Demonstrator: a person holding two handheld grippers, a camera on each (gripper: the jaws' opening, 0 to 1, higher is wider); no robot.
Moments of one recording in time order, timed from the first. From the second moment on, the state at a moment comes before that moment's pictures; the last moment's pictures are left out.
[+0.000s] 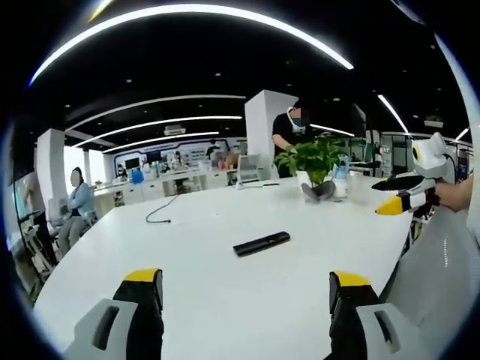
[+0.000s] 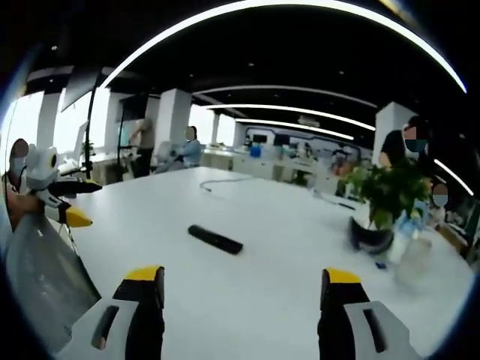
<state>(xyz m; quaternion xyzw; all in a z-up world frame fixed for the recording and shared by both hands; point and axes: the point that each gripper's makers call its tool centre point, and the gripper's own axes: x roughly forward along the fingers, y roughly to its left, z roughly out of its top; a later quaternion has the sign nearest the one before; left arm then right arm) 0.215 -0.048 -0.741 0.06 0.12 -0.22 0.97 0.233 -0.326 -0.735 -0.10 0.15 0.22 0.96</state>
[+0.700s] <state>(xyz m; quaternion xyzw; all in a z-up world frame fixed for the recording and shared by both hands) 0.213 -0.050 -0.735 0.06 0.10 -0.22 0.97 0.231 -0.325 -0.733 -0.10 0.14 0.22 0.96</state>
